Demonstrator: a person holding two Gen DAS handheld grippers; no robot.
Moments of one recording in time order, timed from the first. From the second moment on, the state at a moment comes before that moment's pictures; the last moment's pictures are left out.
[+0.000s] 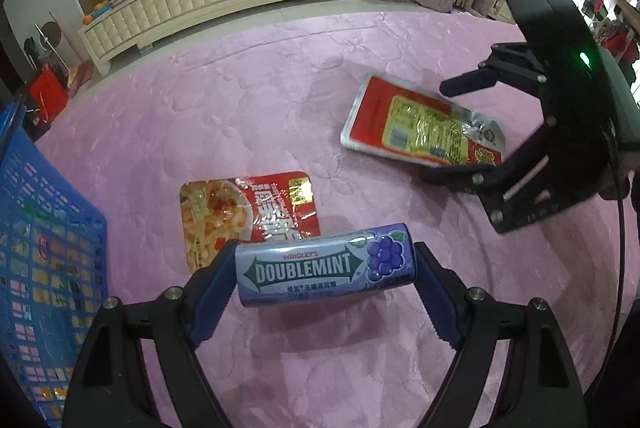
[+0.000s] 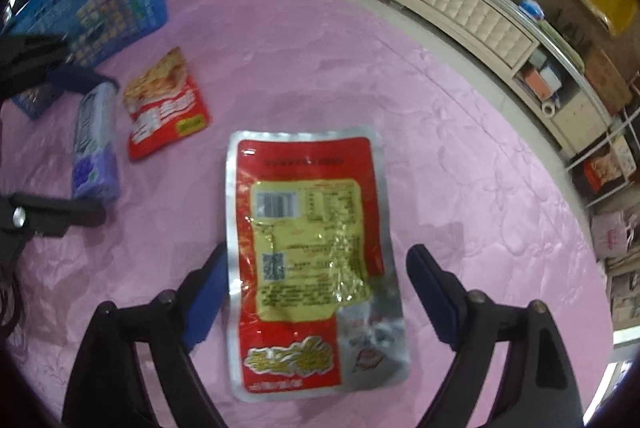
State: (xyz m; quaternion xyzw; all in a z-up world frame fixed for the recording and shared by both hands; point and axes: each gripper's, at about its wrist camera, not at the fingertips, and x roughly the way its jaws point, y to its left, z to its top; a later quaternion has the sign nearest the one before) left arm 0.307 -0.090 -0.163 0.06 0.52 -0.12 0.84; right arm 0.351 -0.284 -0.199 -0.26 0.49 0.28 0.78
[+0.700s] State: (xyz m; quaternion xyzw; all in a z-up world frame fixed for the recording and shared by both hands) left arm 0.309 -0.085 -0.169 0.04 0.53 -0.10 0.84; right arm 0.349 -0.292 -0.194 -0.19 0.52 0.29 0.78
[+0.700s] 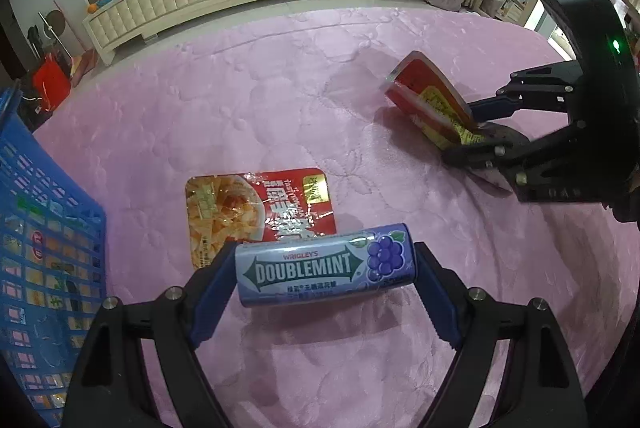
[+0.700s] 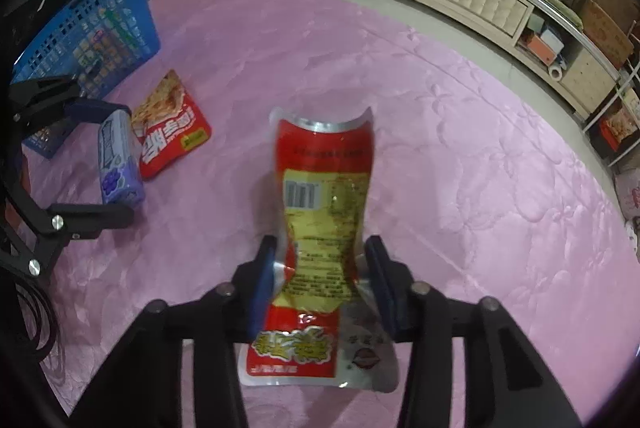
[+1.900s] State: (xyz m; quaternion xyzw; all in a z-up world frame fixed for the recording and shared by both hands) left arm 0.159 0.017 0.020 0.05 0.38 -0.05 0.92; right arm 0.199 -0.182 0.008 -0.12 0.37 0.29 0.87
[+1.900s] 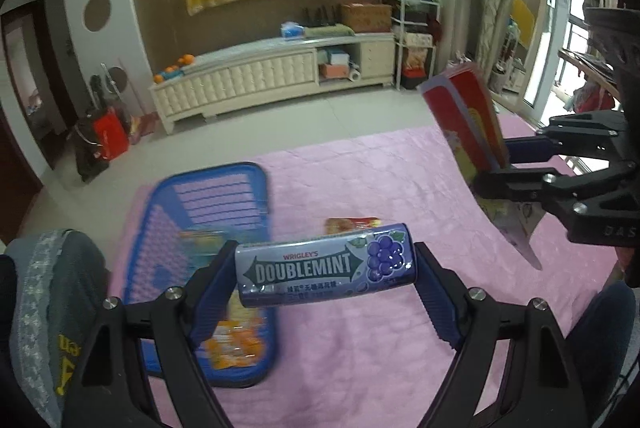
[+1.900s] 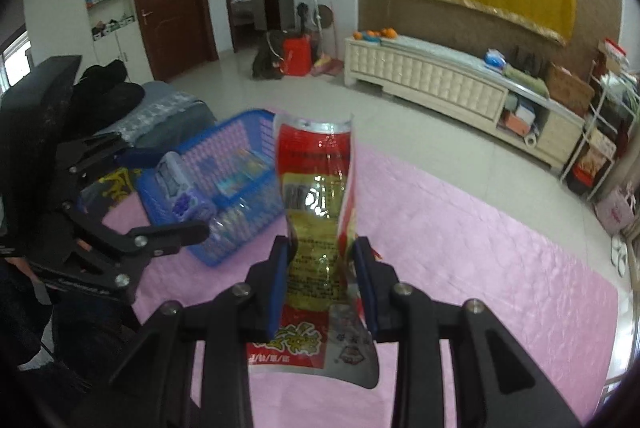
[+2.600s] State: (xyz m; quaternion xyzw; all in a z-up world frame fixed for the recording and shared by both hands) left arm 0.144 0.169 0.005 0.01 0.39 0.04 0.92; right arm 0.229 -0.018 -0.017 -0.14 0.40 0.35 0.83
